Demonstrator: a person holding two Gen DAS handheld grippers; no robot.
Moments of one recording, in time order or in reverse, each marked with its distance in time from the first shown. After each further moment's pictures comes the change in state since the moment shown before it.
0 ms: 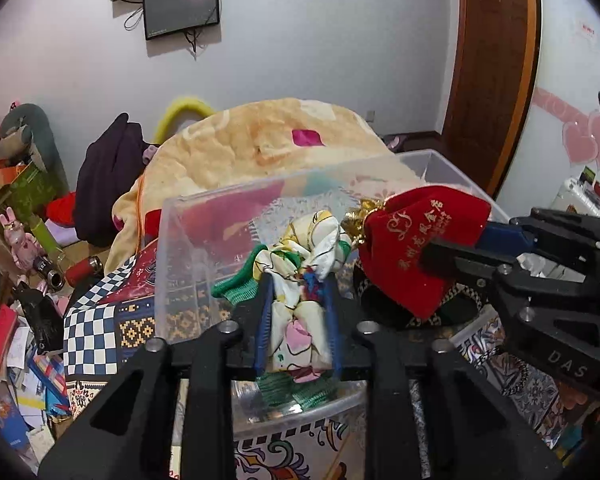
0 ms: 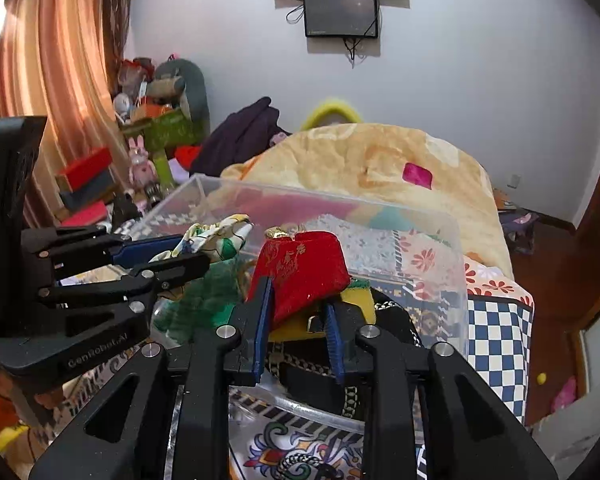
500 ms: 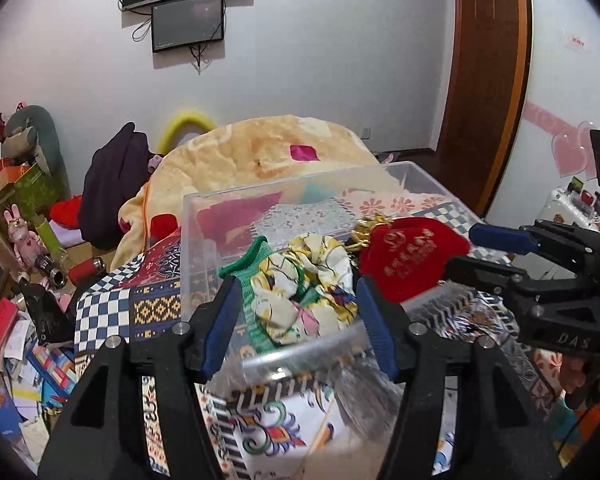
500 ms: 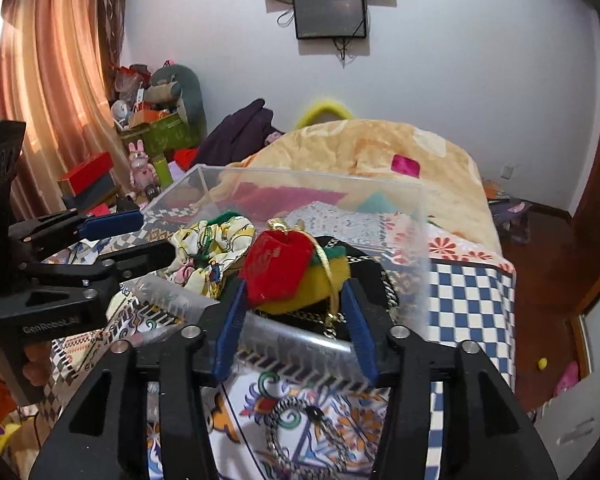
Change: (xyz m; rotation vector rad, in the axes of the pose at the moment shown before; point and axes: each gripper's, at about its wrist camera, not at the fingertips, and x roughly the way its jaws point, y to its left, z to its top) left arm -0.048 0.000 -0.020 -0.021 -0.072 -0.024; right arm -0.039 -0.011 -0.021 0.040 -0.021 -0.008
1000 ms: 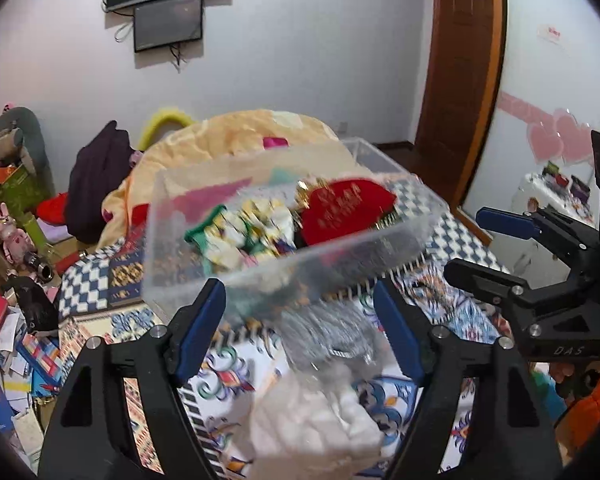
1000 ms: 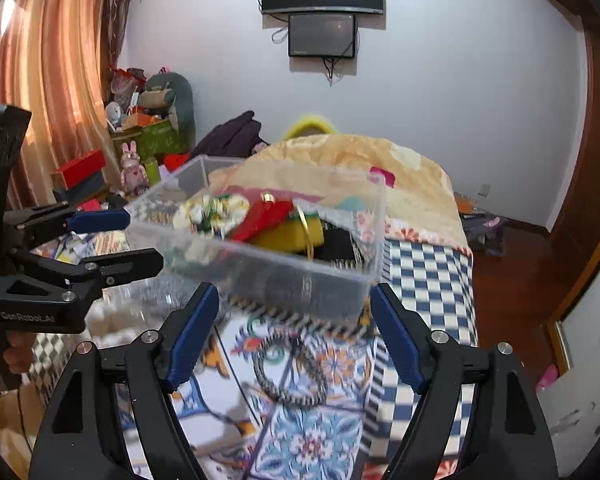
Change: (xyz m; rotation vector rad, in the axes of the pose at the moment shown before) left arm -0.023 -0.032 -0.030 0.038 0.030 -0.065; right arm -0.033 0.003 -0.038 -0.037 -0.047 -0.084
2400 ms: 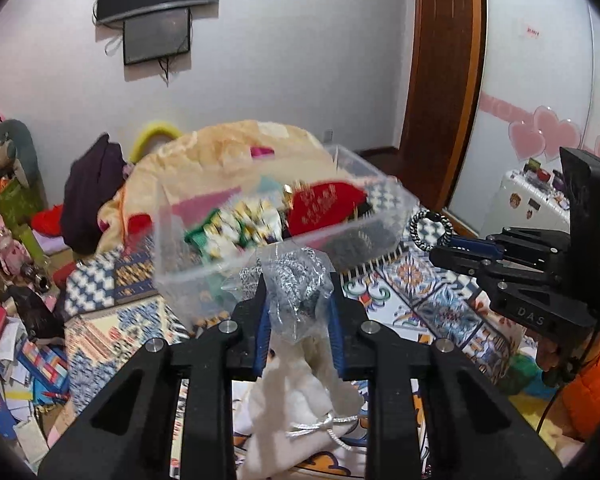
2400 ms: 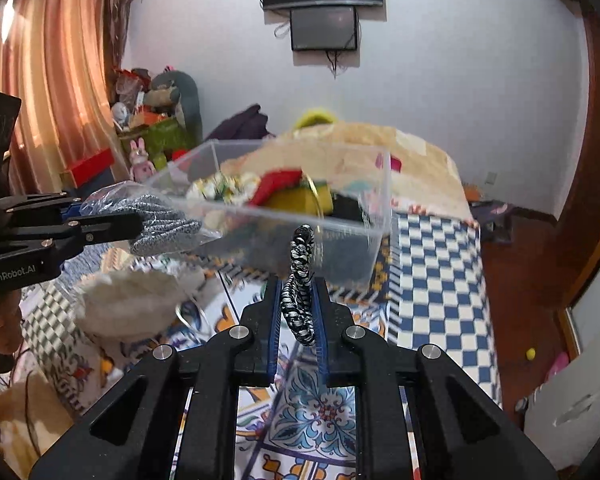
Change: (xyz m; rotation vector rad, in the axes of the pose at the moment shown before) left arm -0.042 0.001 -0.006 0.028 -0.070 -0.036; right arm -0.022 0.001 -0.016 0.017 -0.014 0.037
